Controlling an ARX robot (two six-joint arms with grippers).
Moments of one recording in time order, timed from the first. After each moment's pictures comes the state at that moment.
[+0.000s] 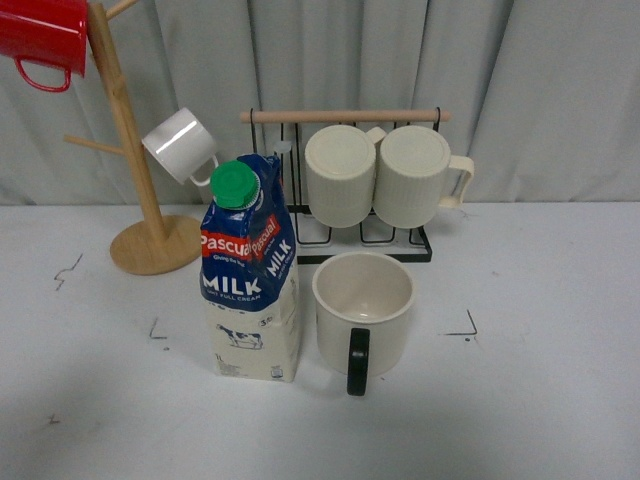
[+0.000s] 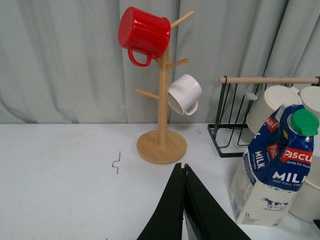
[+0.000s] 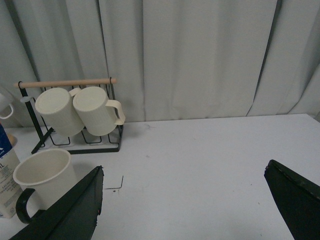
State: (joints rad) left arm 0.00 0.42 0.01 0.40 0.00 -0.02; right arm 0.00 0.00 0.01 0.00 0.00 0.00
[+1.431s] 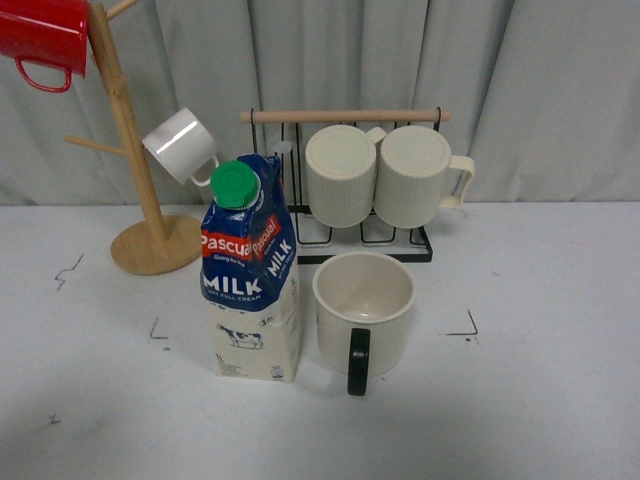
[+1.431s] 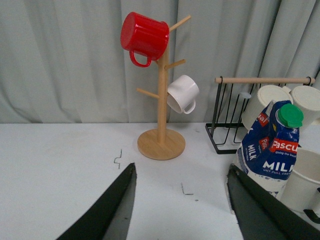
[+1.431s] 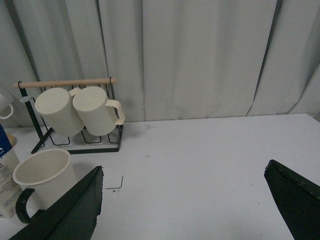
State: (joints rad) left arm 0.00 0.01 0.01 0.00 0.00 -0.01; right arm 0.00 0.00 0.01 0.00 0.00 0.00
